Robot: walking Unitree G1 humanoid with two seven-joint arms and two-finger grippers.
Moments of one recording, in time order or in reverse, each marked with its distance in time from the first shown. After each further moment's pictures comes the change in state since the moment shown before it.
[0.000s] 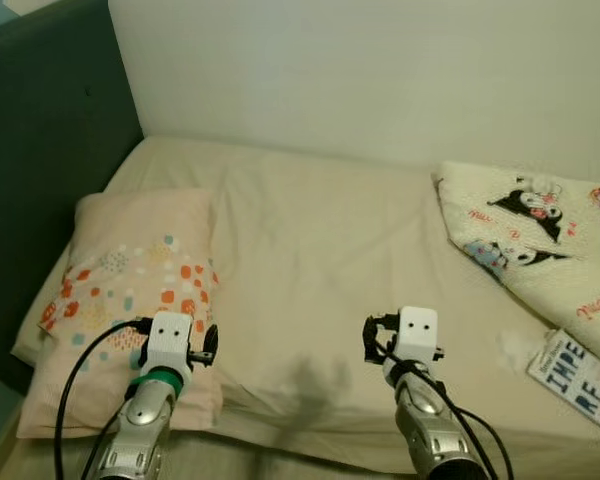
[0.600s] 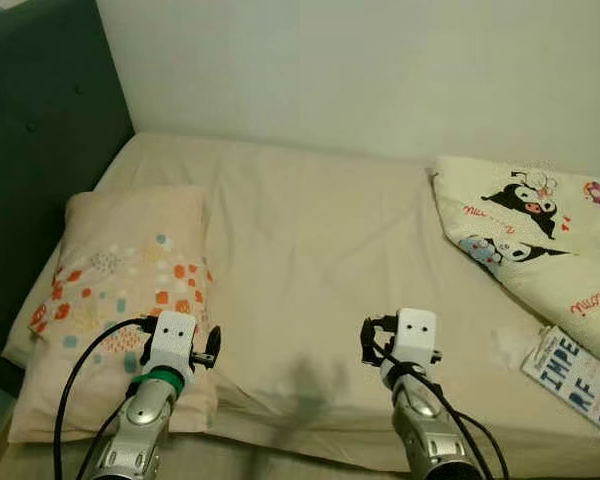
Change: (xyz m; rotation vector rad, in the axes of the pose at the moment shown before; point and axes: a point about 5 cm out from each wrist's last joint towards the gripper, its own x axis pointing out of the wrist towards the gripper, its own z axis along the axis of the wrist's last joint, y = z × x) left arm 0.000 0.001 0.000 0.038 0.000 -0.008; right arm -0.001 0.003 -0.001 0.009 0.004 0.006
